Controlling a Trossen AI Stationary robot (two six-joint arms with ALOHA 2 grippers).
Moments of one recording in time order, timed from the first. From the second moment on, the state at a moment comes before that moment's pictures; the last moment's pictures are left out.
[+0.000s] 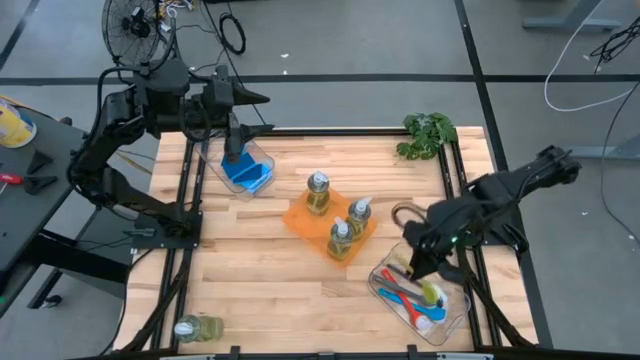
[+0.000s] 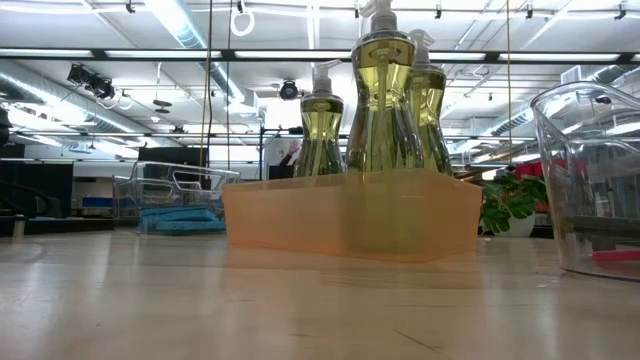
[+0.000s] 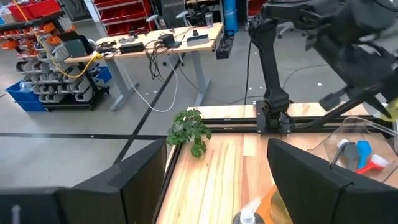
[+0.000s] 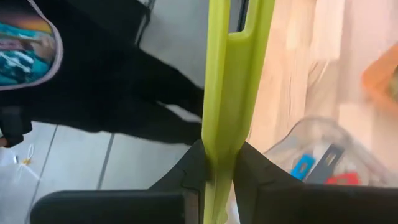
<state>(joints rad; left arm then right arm) 0.25 1.38 2.09 -0.96 -0.03 0.19 0.46 1.15 1.28 -0.83 -0.36 0.58</state>
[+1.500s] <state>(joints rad) 0.25 1.38 2.09 -0.96 -0.03 0.17 0.60 1.30 0.69 -0.41 -0.39 1.03</state>
